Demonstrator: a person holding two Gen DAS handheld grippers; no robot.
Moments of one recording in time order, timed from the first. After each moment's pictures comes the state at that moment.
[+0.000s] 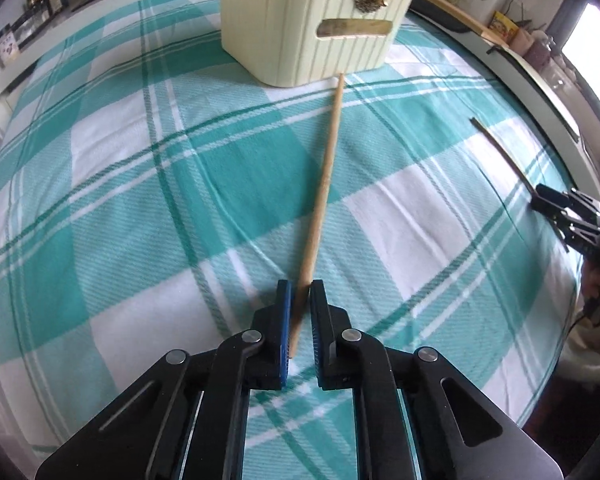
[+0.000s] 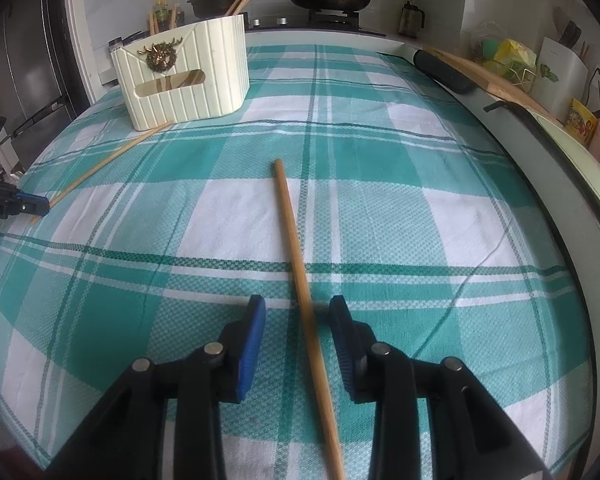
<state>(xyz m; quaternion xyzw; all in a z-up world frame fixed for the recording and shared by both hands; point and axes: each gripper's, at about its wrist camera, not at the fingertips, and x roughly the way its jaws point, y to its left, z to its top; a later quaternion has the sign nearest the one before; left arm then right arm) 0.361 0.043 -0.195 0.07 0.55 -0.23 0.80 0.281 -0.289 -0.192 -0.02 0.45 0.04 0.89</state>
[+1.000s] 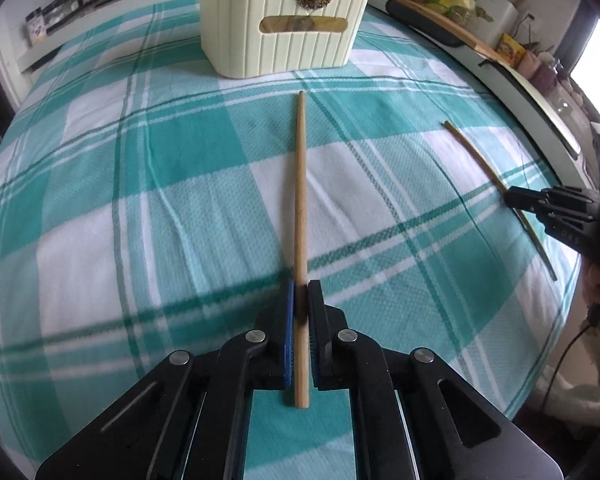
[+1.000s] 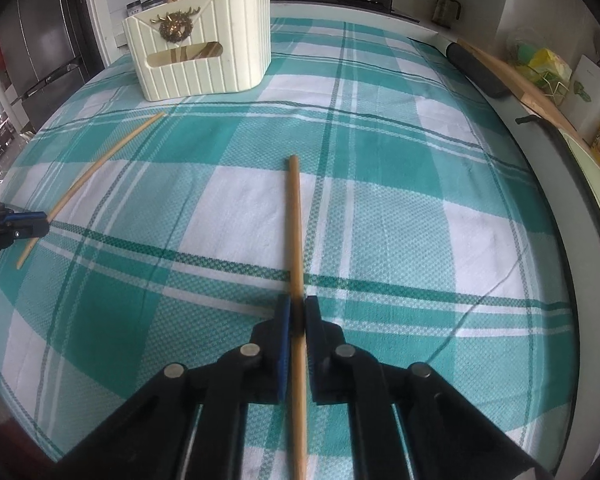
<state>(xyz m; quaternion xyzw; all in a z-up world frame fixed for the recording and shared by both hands) 0.295 0.001 -0.195 0.01 0.53 -0.18 0.83 0.298 -0.284 -0.188 -0.07 0.51 0.08 0.85</state>
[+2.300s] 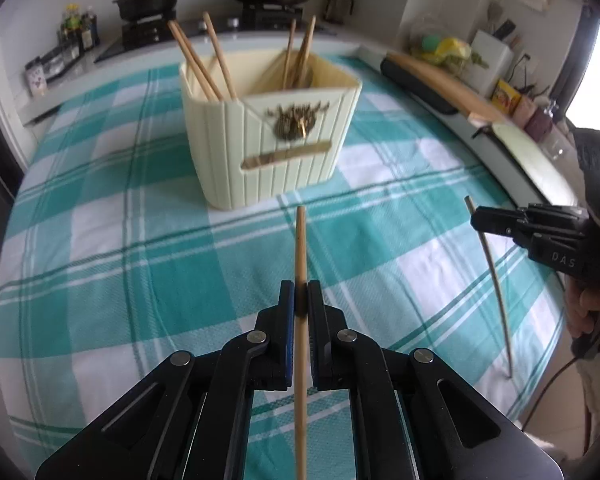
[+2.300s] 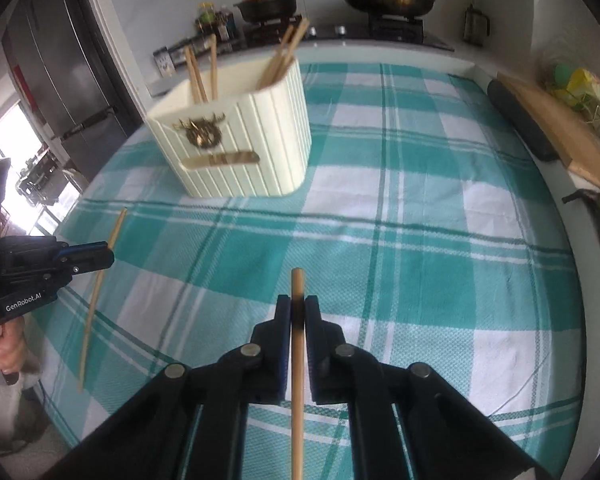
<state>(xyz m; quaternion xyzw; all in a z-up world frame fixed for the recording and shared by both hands) 0.355 -0.020 -0.098 0.00 0.45 -0.19 0.87 0.358 -0.274 -0.093 0.01 0.44 0.17 0.88</state>
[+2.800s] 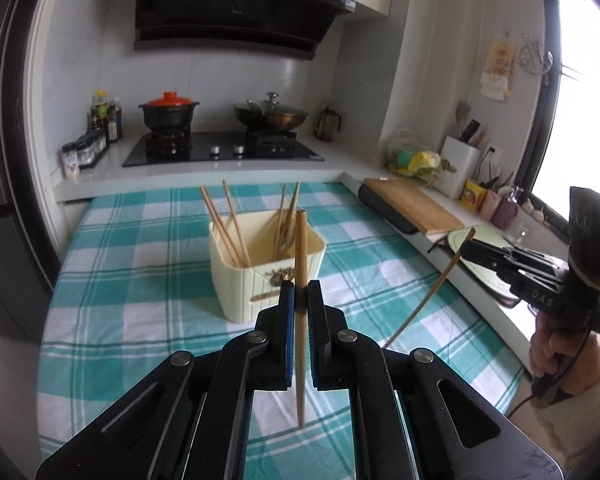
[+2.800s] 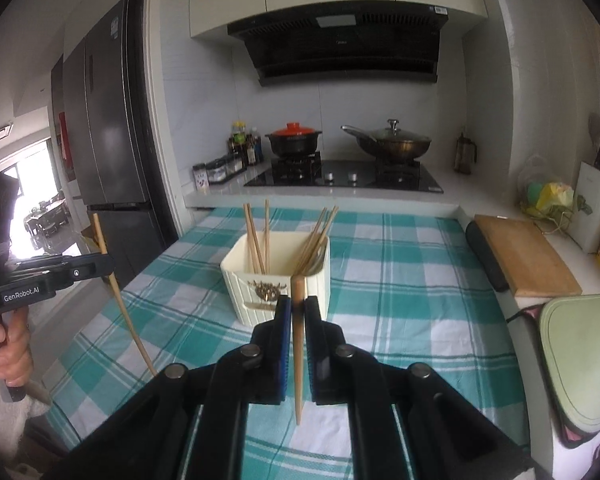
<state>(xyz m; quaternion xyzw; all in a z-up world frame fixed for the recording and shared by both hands) 0.306 0.009 0.034 -0.04 0.28 -0.19 0.94 0.303 -0.262 0.035 0.01 0.24 0.17 0.96</state>
